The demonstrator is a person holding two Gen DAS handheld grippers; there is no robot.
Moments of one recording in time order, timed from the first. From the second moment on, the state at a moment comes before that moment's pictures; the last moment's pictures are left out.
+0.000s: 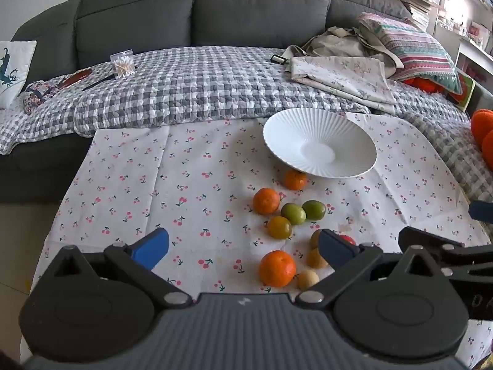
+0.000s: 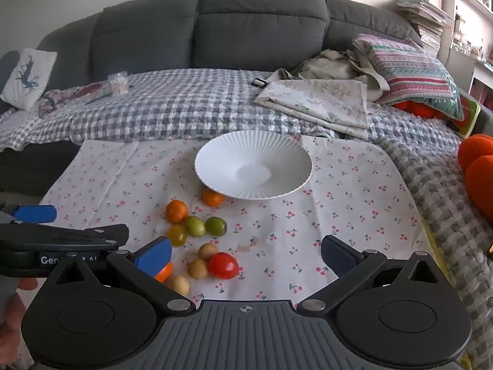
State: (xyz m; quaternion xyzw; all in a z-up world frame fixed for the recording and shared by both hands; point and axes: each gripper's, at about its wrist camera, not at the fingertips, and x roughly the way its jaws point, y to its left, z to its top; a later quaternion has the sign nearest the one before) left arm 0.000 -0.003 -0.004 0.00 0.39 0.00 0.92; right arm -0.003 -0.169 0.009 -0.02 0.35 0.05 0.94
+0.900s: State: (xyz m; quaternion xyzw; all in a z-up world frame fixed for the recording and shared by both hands) left arm 0.005 0.014 -0.013 -0.03 0.42 0.01 0.91; right arm 0.002 -0.169 0.008 -0.02 0.35 0.06 0.94
